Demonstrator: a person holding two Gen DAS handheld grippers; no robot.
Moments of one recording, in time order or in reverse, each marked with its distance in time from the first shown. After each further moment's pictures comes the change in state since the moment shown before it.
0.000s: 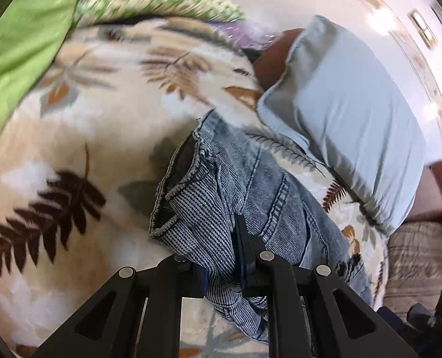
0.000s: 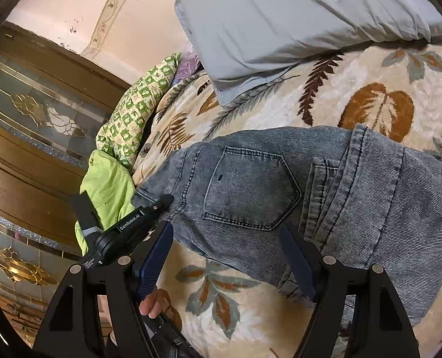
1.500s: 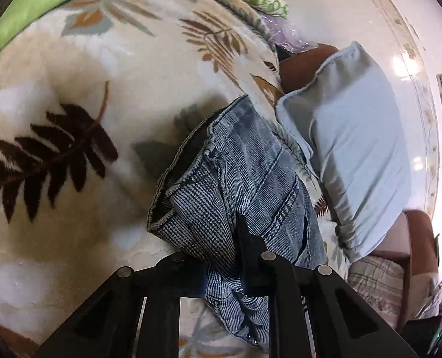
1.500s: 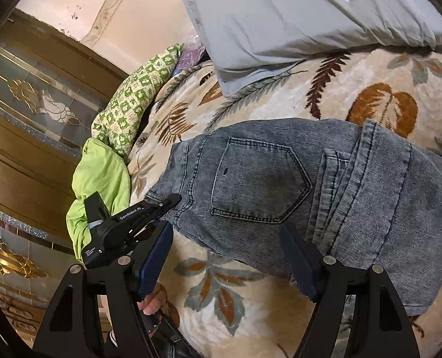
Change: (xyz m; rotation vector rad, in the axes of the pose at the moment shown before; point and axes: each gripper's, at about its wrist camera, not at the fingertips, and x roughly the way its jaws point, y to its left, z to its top) left arm 0.026 0.059 0.006 -0.279 0.078 -0.134; right arm 0.010 0.024 -0.011 -0.042 0.023 -0.060
